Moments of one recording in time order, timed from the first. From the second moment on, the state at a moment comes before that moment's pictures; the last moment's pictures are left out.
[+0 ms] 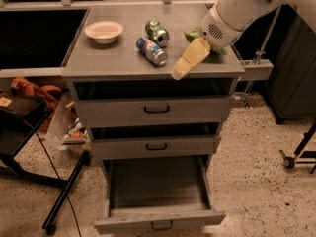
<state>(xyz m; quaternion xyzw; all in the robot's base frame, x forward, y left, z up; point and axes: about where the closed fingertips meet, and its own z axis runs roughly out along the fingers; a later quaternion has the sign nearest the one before) 0.622 -0.098 0.925 -0.44 0.86 0.10 0.25</state>
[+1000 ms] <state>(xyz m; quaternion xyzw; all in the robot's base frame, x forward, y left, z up) 0.686 -0.061 0.906 -0.36 0.88 0.11 0.30</state>
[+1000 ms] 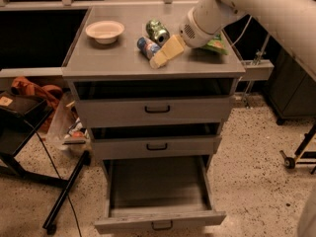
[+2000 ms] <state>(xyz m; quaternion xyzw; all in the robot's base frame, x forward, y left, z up) 0.747 -0.003 0.884 -0.29 0.86 0.18 0.38</state>
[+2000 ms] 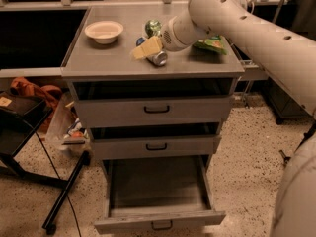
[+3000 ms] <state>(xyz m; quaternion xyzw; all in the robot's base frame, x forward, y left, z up) 0.787 0.023 0.864 -0.27 0.86 0.19 0.39</state>
